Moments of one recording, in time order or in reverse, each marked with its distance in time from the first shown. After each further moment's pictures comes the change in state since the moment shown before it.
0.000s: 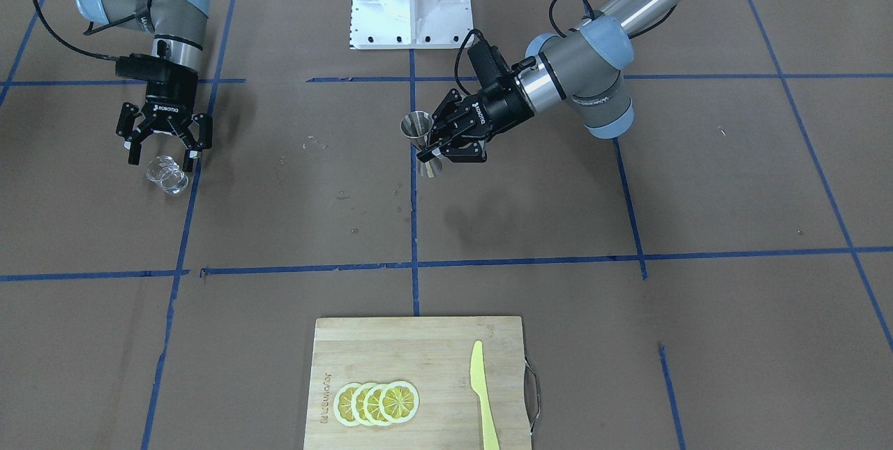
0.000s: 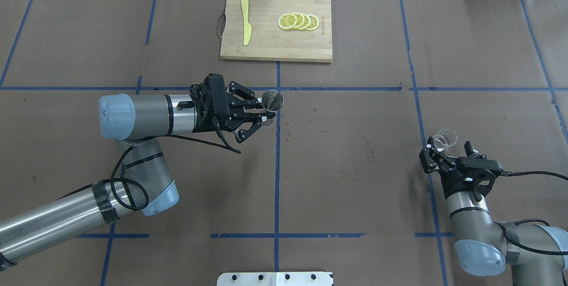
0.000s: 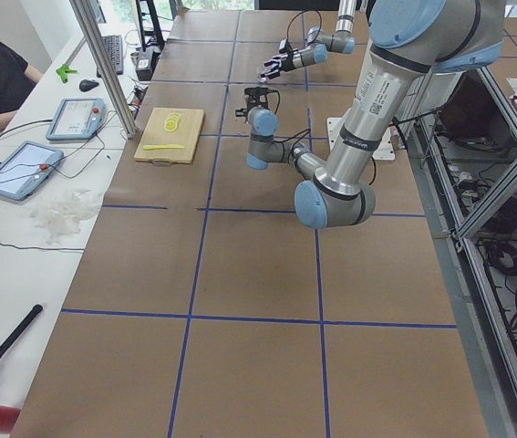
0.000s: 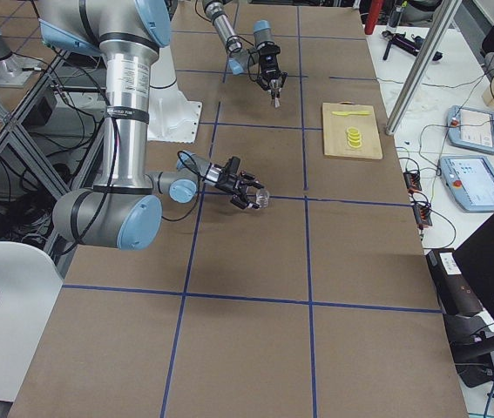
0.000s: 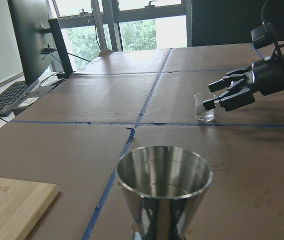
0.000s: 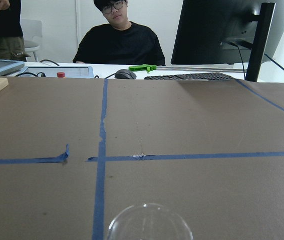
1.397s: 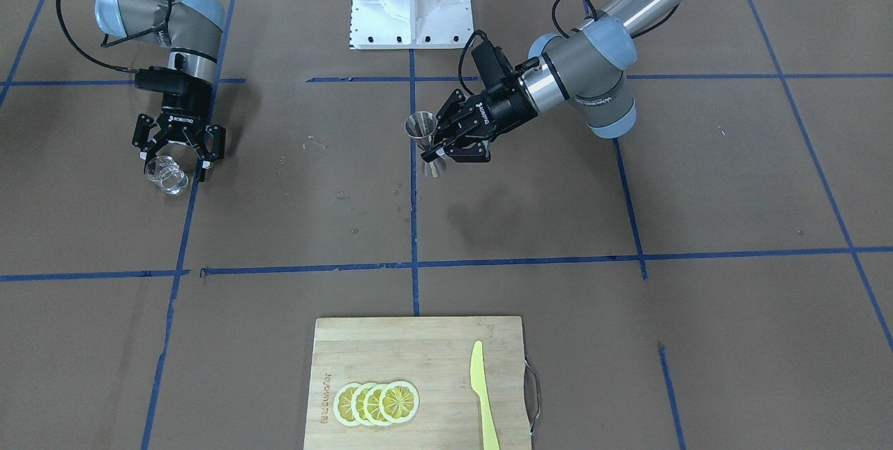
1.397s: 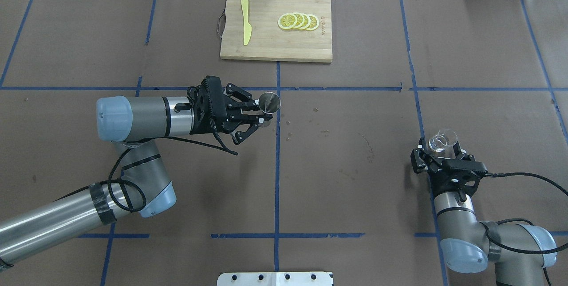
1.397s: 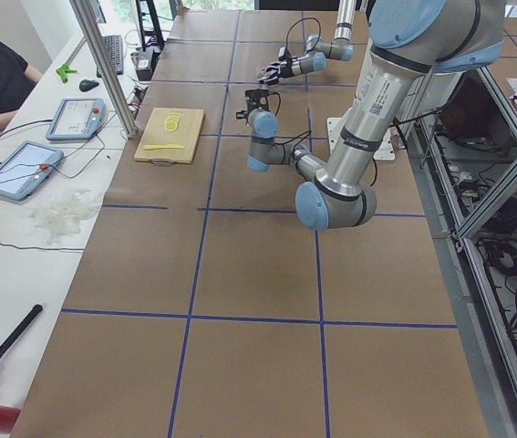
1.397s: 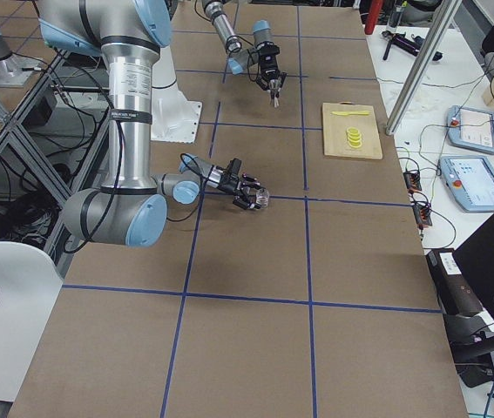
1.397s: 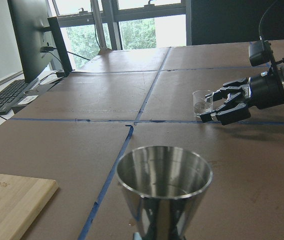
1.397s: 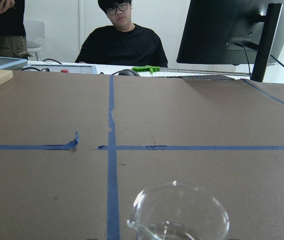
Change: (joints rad) left arm 0.002 0.014 -0.002 -0.005 0.000 0.000; right arm 0.000 0.064 -0.078 -0.001 -0.024 -0.006
